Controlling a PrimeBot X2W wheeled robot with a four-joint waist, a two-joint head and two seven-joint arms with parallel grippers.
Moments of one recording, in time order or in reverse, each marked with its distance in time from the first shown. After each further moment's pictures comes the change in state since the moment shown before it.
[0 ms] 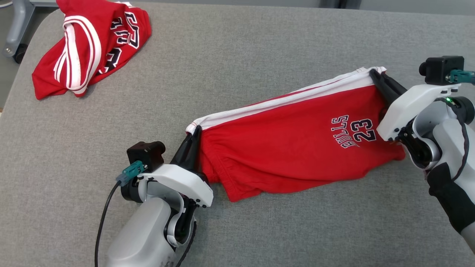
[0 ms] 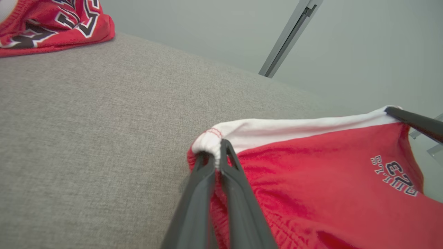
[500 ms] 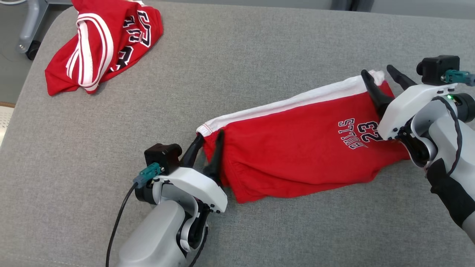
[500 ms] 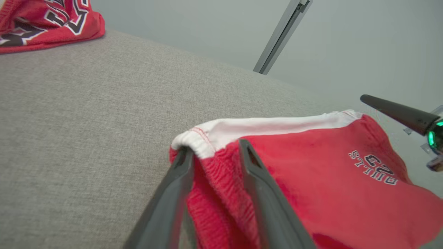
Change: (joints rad) left arm -0.019 0.000 -0.111 -0.016 -0.062 0.042 -0.006; right arm -0.093 0.003 0.171 0.154 0.061 0.000 -0.109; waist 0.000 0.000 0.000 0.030
